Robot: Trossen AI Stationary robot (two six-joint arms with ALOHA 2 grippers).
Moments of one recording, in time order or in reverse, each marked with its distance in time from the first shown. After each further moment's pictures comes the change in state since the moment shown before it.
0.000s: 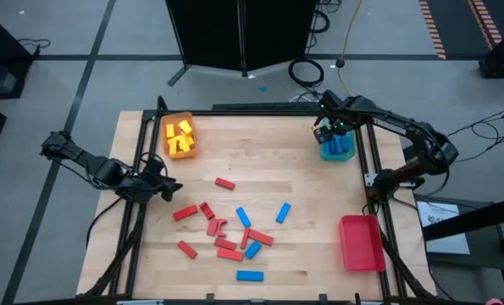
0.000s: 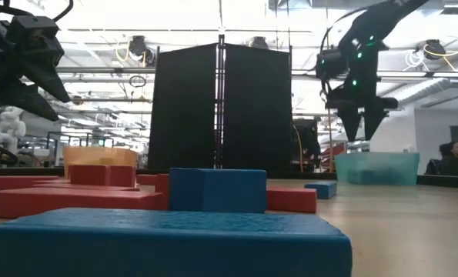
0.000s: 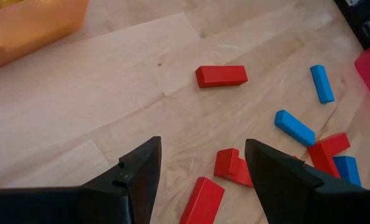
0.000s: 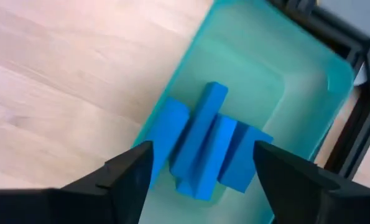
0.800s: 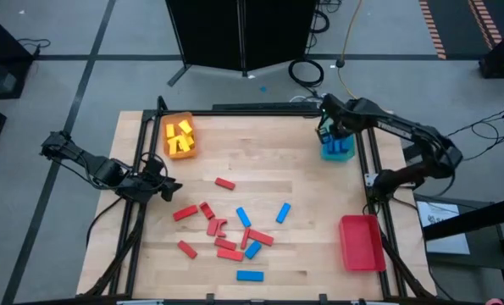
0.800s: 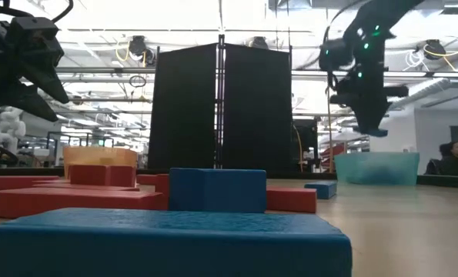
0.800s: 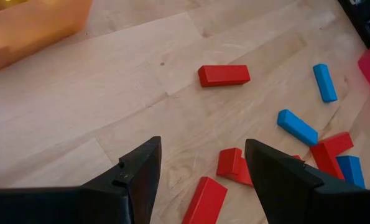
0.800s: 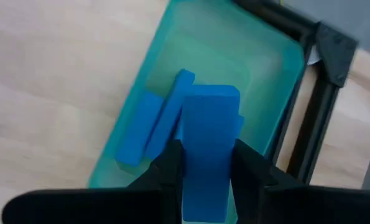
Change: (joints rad) left arm 0.000 0.000 0.000 -0.009 0.000 -0.001; right arm 0.051 -0.056 -0.001 -0.084 0.113 0.137
